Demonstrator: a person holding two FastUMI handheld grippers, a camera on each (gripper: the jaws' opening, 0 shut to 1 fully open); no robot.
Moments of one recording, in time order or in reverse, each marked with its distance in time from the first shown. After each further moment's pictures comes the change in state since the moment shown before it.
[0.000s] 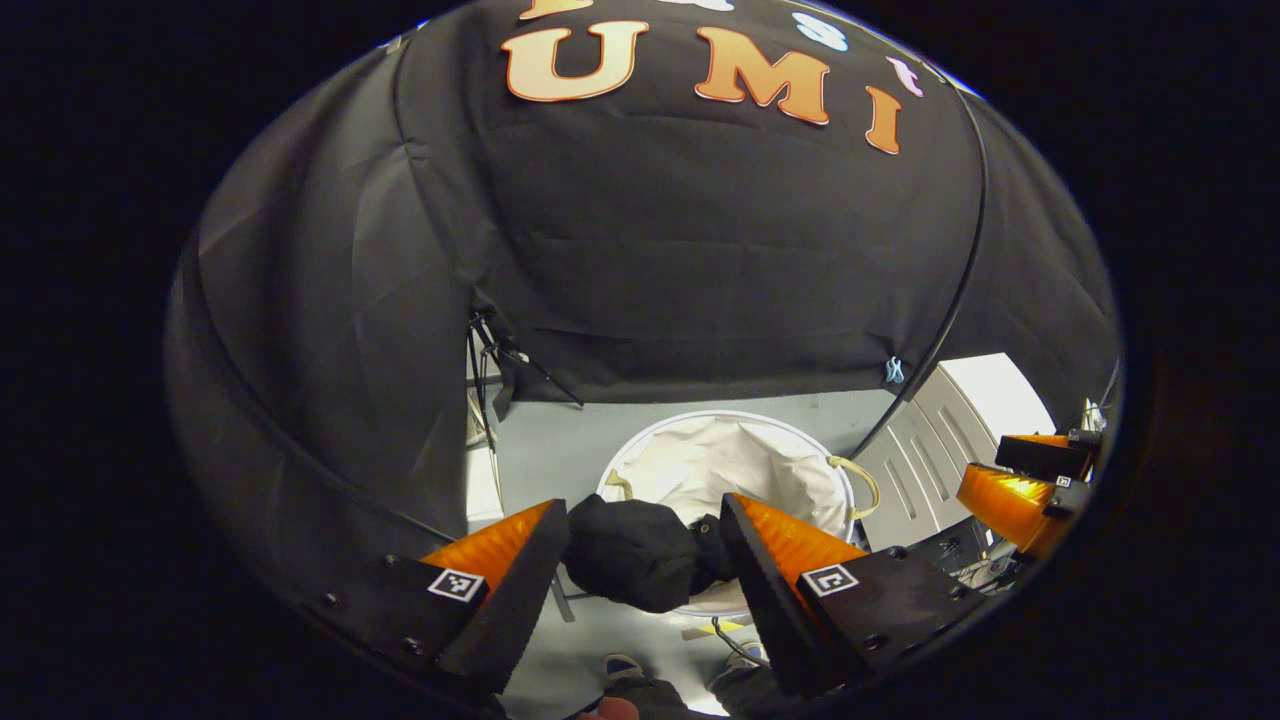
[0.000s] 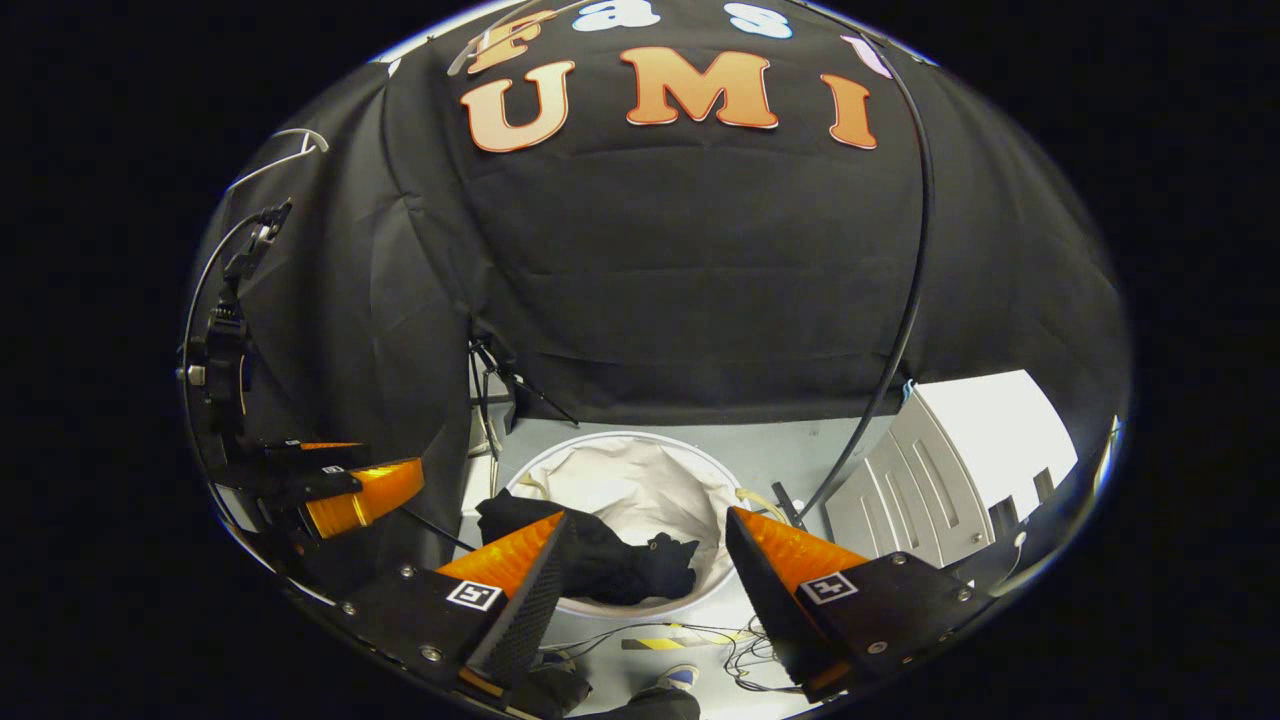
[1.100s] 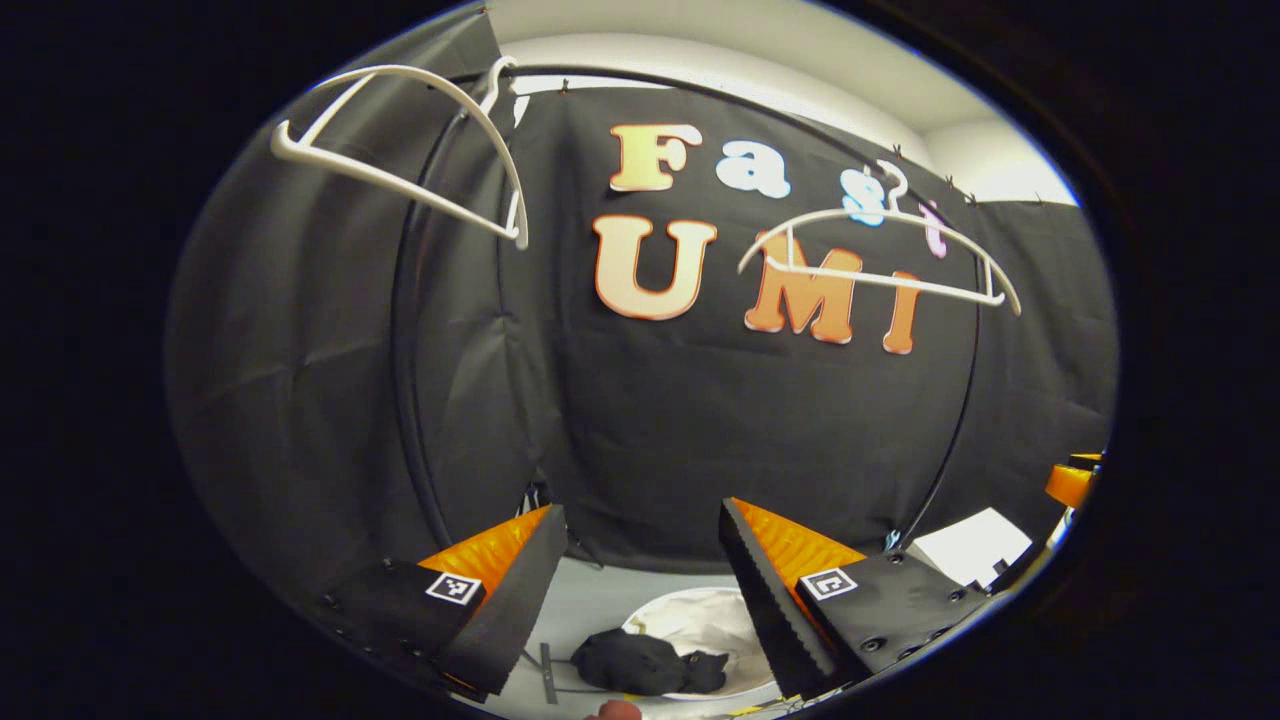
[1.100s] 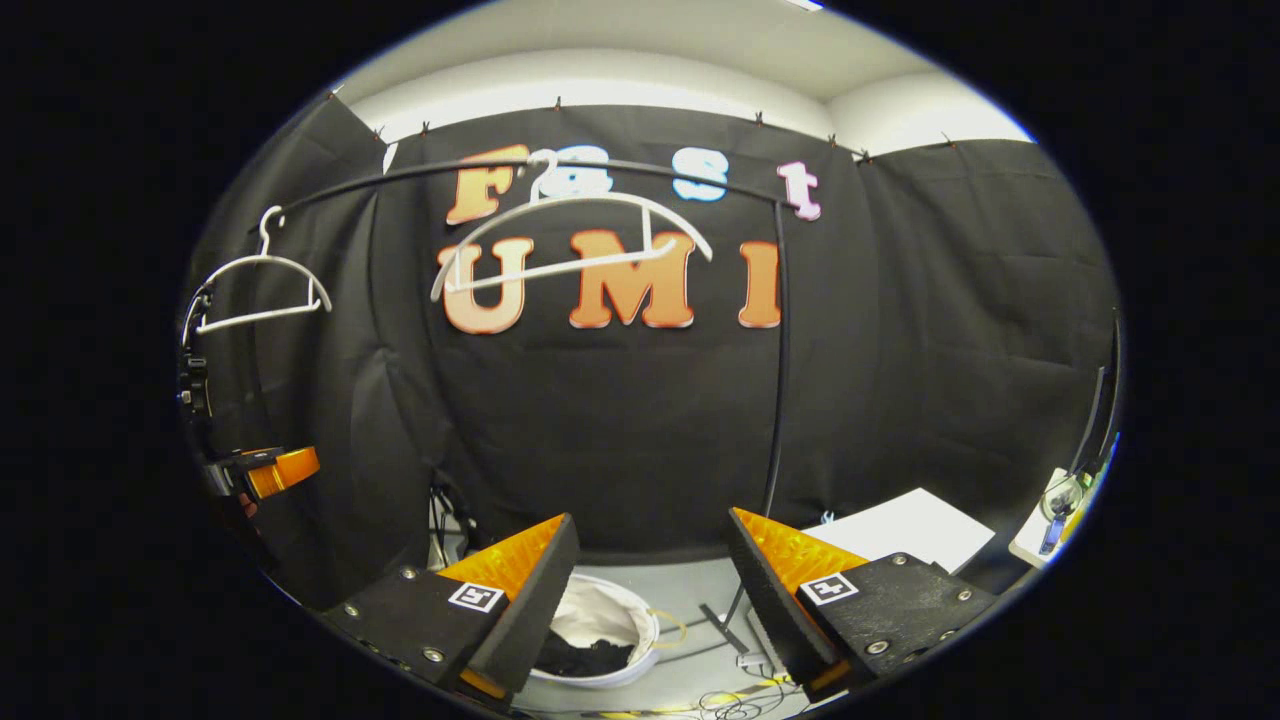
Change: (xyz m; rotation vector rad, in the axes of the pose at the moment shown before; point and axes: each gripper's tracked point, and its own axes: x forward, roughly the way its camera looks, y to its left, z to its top) left arm -0.201 0.054 0.173 -0.146 -0.589 0.088; right arm -0.228 -0.072 0.188 -0.018 -0.547 -0.174
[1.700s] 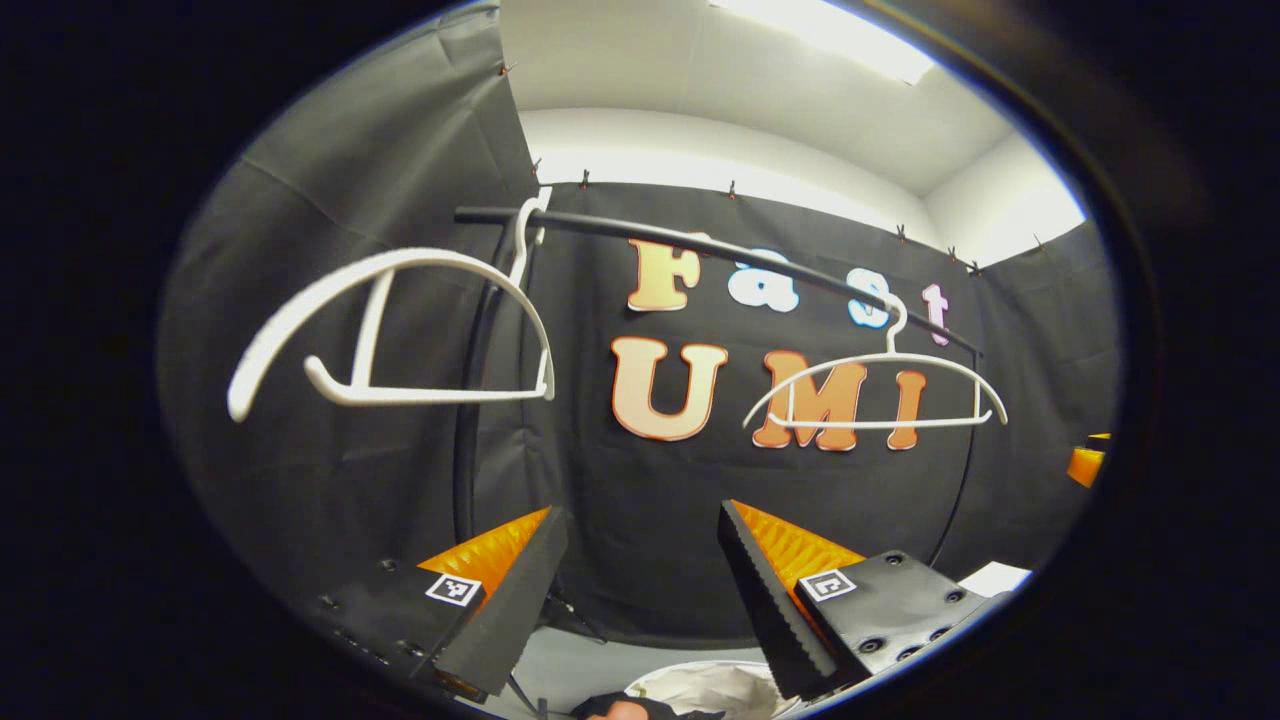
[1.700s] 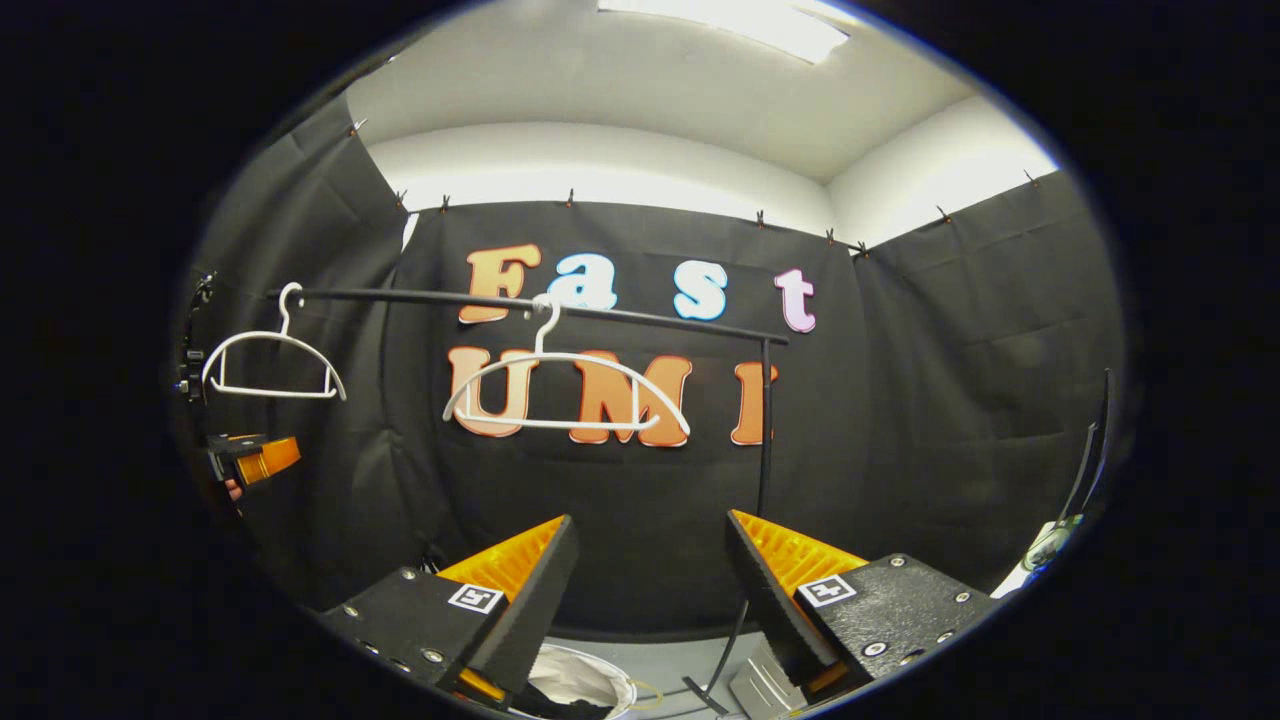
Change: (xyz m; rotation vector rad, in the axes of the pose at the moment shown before) left arm -0.049 0.010 0.124 0.005 -0.314 0.050; right arm -0.041 -0.016 0.114 -0.038 -0.309 0.029
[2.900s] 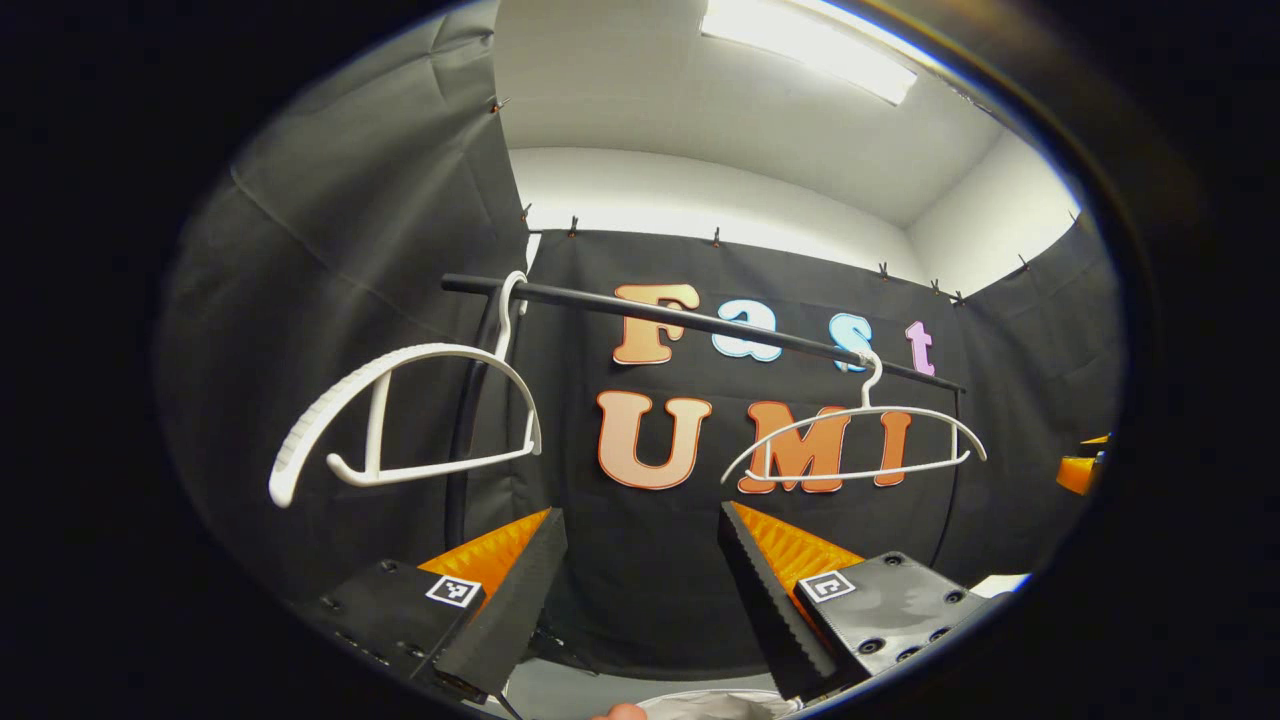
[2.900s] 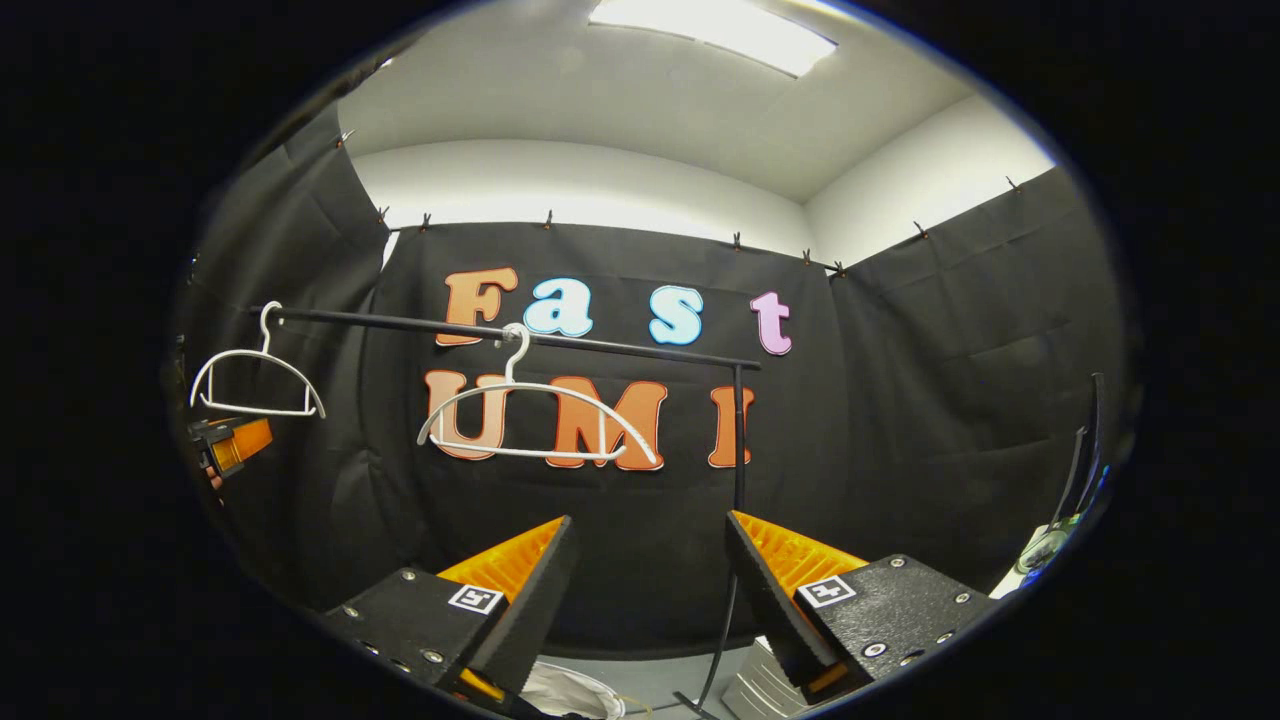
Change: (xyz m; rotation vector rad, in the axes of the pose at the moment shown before) left arm -0.005 -0.017 0.035 0.001 -0.125 -0.028; right arm 0.003 -0.025 0.016 -0.005 -0.034 -0.064
